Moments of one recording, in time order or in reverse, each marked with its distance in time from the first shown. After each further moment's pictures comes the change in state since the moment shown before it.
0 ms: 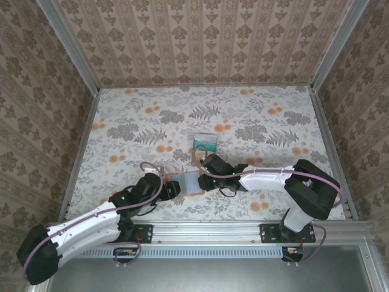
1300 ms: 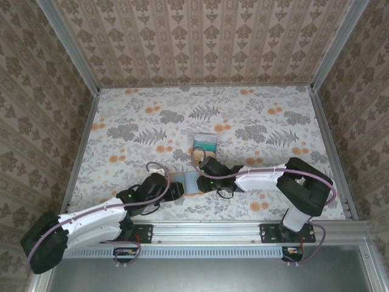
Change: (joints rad) left arm -0.026 0.145 -0.009 0.120 0.009 -0.003; right arm 0.026 0.059 0.014 0.016 0.023 0.062
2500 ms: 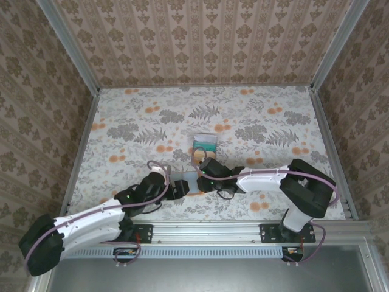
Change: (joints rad) left arm -0.022 -0.031 0.017 0.060 0.051 0.008; right arm 0.009 -0.049 -0.026 0.003 0.047 0.022
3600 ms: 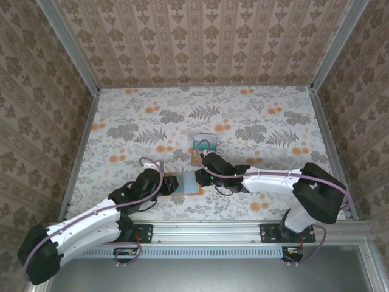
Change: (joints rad) left arm 0.078 -0.085 0.053 -0.198 -0.083 0.018; right arm -0.001 -0.067 0.032 0.055 -0.003 0.053
